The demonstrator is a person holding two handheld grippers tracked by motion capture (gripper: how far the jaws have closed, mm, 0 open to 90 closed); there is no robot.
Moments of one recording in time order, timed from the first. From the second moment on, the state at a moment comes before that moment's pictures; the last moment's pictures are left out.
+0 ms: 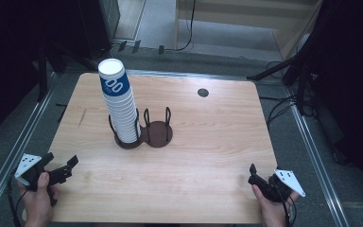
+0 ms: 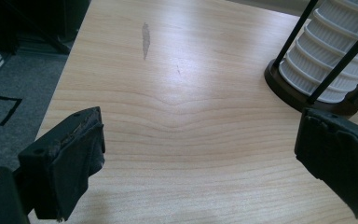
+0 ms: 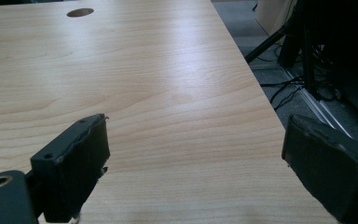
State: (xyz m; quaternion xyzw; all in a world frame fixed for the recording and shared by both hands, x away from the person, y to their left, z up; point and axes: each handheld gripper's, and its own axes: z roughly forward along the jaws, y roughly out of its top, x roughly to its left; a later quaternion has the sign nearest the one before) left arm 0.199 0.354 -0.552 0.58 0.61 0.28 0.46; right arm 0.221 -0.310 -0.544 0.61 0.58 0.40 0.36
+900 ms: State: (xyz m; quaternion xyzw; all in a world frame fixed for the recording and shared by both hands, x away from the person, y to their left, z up) left arm 0.201 0.349 -0.553 0.59 0.60 0.28 0.46; right arm 0.228 -0.258 -0.509 0.56 0.61 0.43 0.35
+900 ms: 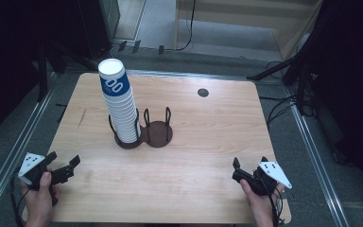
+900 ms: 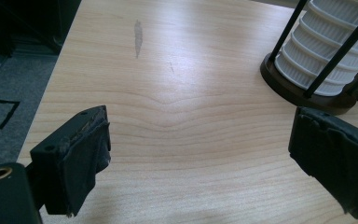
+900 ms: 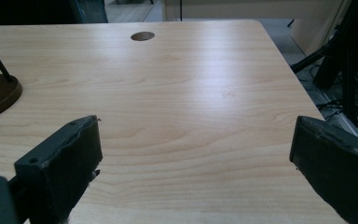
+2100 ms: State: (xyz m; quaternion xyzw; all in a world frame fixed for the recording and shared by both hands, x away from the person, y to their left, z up) left arm 0.200 0.349 -0.553 0.59 0.60 0.28 0.46; right arm 0.277 -0.129 -0.448 0.48 0.67 0.48 0.31
